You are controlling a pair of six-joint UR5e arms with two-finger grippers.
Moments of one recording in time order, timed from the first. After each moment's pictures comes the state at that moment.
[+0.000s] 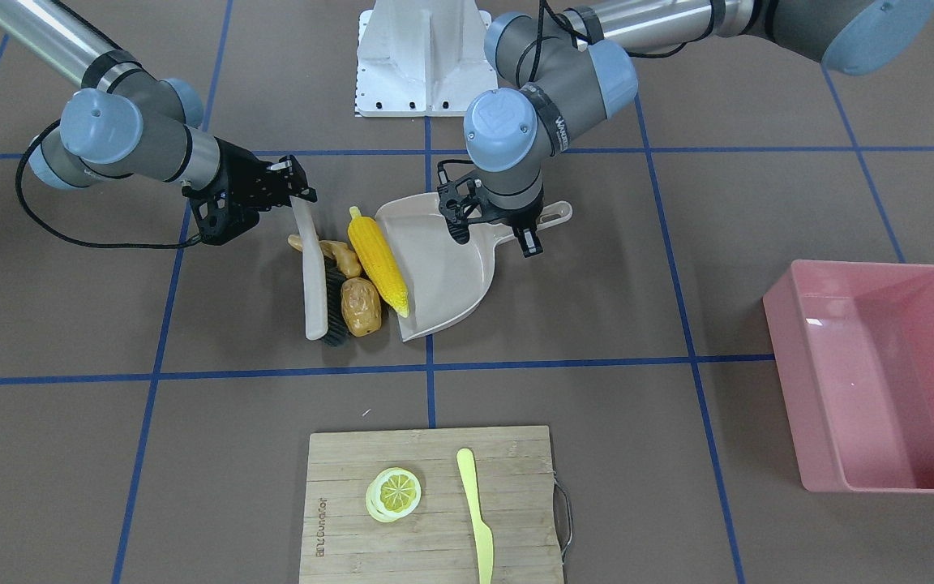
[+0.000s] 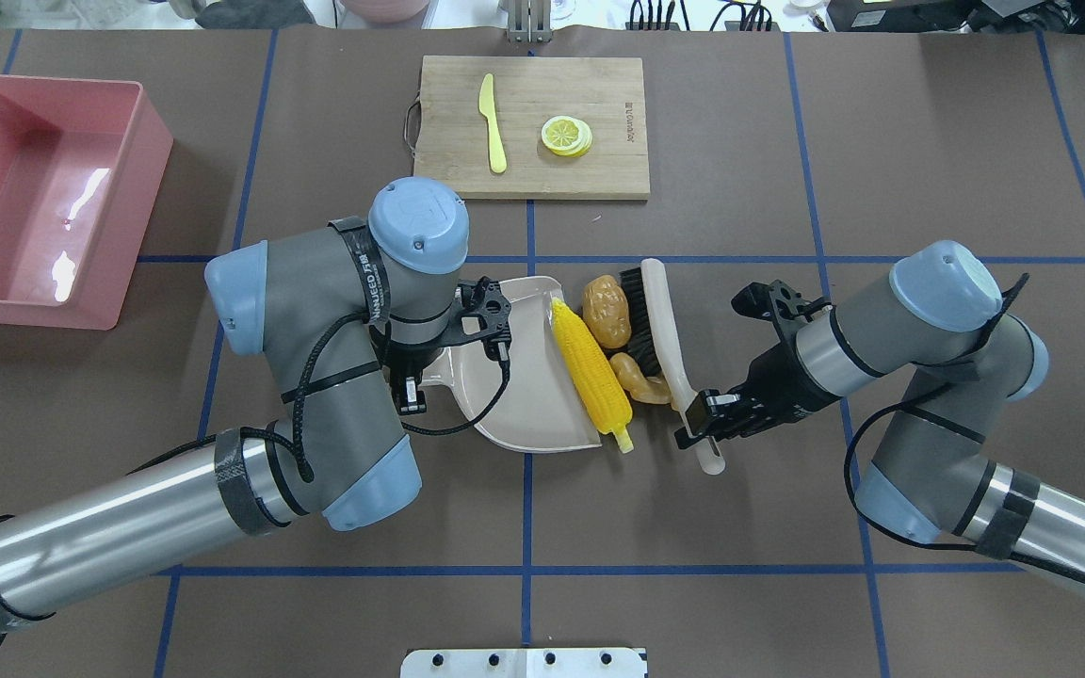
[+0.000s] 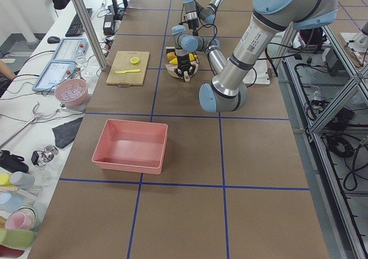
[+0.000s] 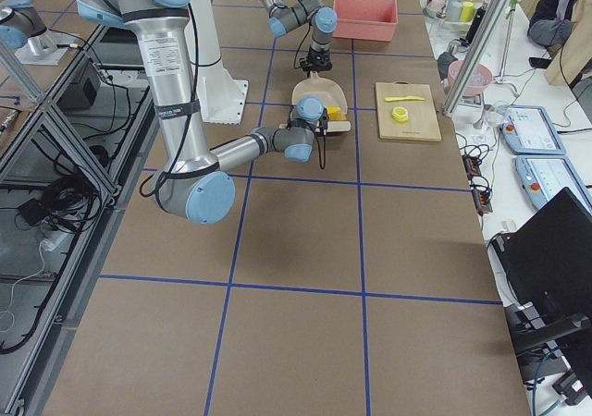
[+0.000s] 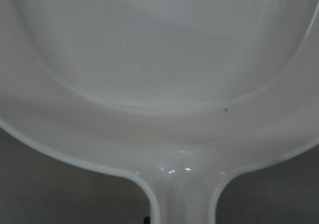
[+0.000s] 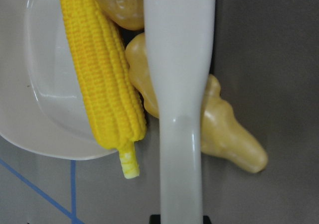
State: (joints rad) left arm -0.54 -2.34 -1.56 -1.25 -1.97 0.29; right arm 0.62 -1.29 1.60 -0.62 2.39 1.29
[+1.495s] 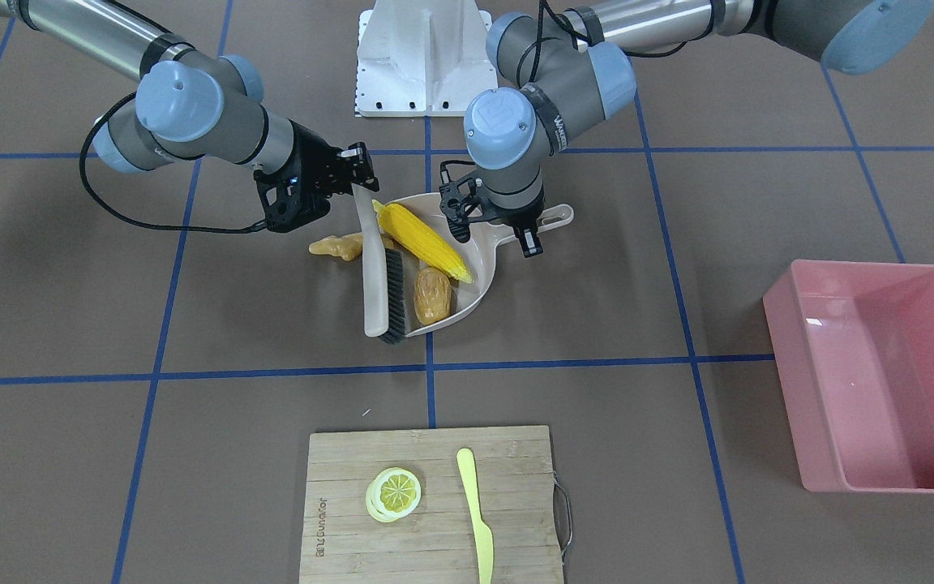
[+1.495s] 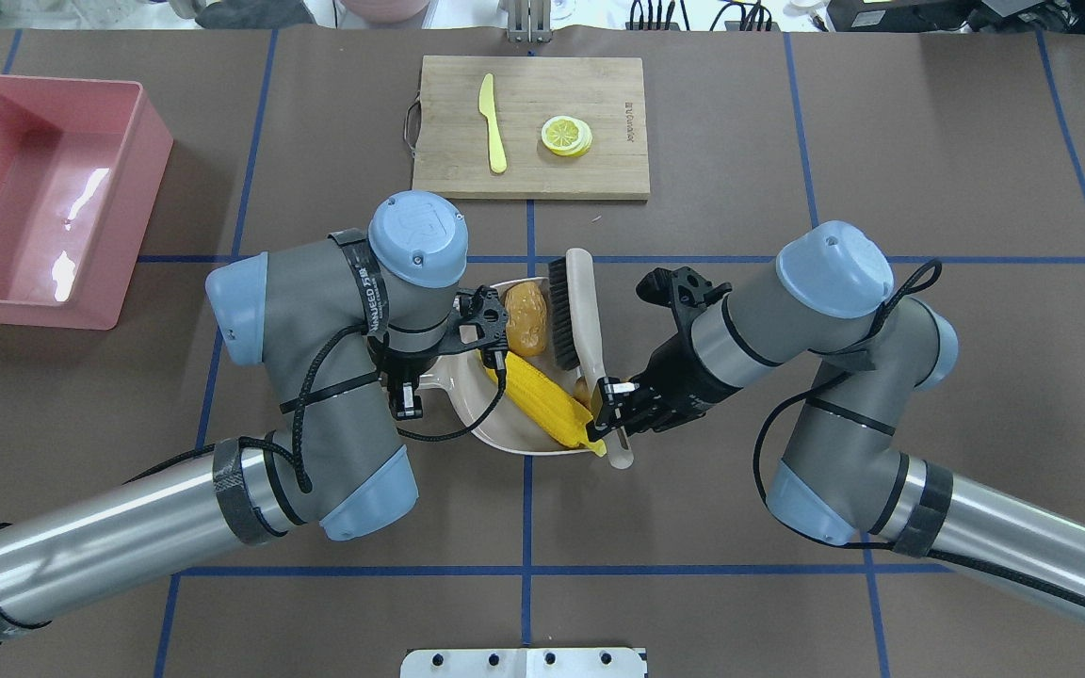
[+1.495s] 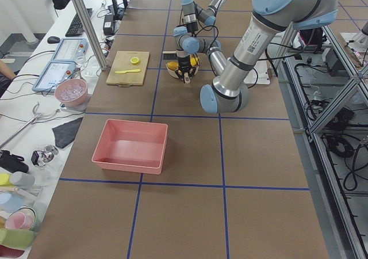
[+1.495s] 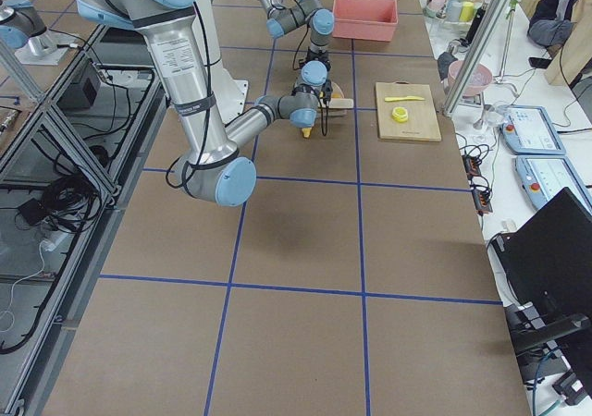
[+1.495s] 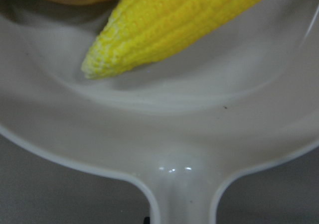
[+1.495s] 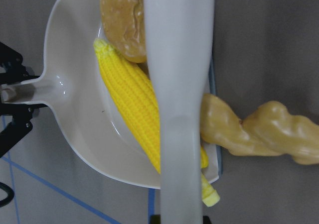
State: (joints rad) left arm -0.52 -2.33 -1.57 -1.27 -1.94 0.29; right arm 0.61 -1.16 1.66 -0.83 2.38 1.36
